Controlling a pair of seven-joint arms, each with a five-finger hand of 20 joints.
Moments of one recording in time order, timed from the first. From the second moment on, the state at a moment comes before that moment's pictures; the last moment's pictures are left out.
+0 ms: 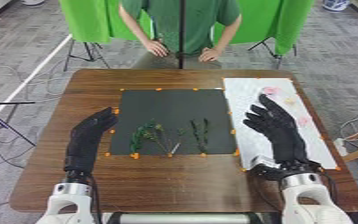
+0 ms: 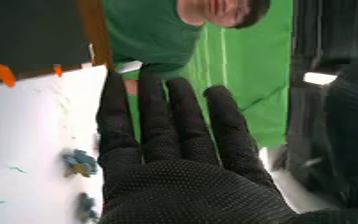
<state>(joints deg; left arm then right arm) 121.7 -78.4 -92.2 -118.7 64.7 2.4 12.5 -120.0 -72.4 89.7 -122.5 -73.6 8.0 -4.1</state>
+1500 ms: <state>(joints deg) 122.0 -78.2 -92.1 -118.9 64.5 2.7 12.3 -87.1 -57.8 76.3 -104.6 -141.4 -25.2 32.6</state>
